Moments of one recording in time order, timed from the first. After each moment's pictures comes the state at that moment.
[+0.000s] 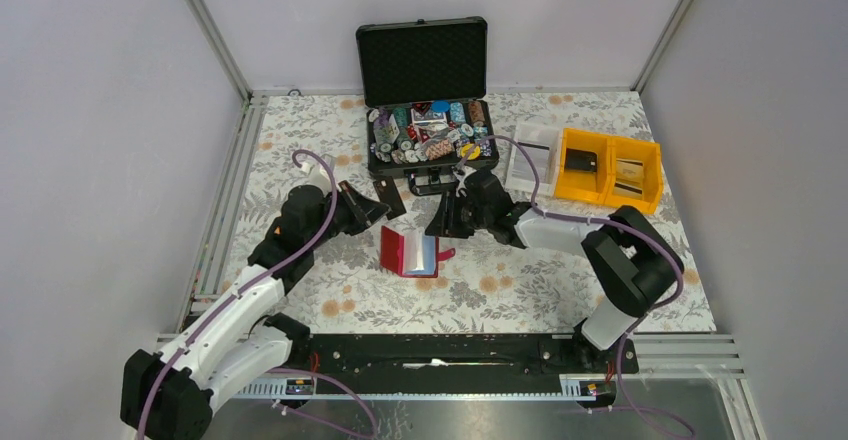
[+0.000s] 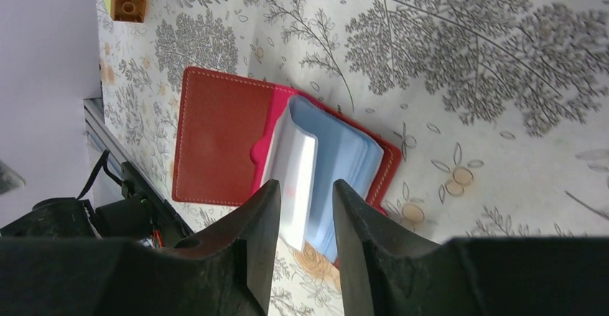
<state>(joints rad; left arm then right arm) -0.45 0.86 0.56 -0.04 0.21 -0.86 0.69 1.64 0.81 0.13 -0.31 0.74</state>
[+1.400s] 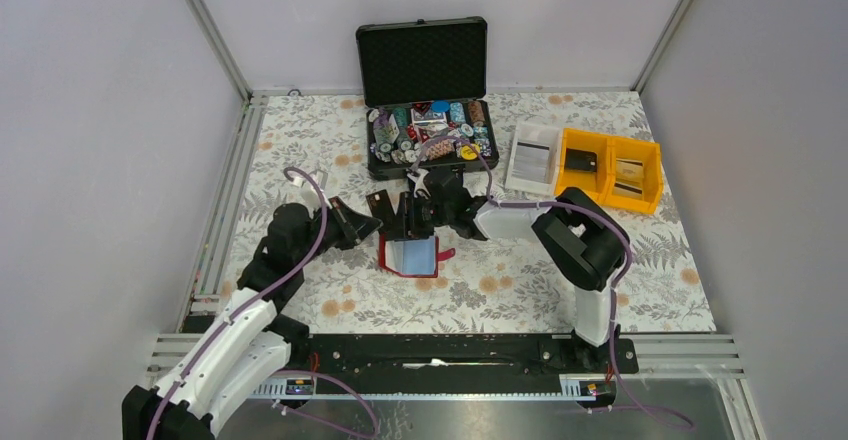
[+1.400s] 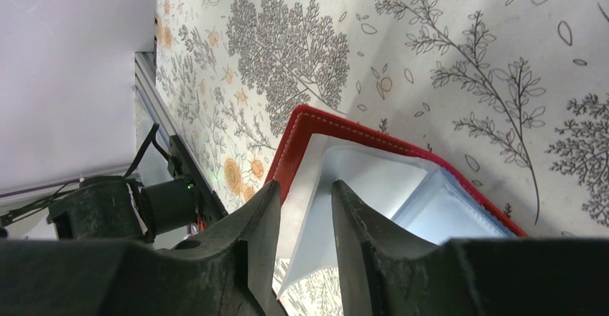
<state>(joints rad) -0.38 0.71 0.47 -0.08 0.31 -0.79 0.81 1.92 1.06 0.22 -0.46 0.79</state>
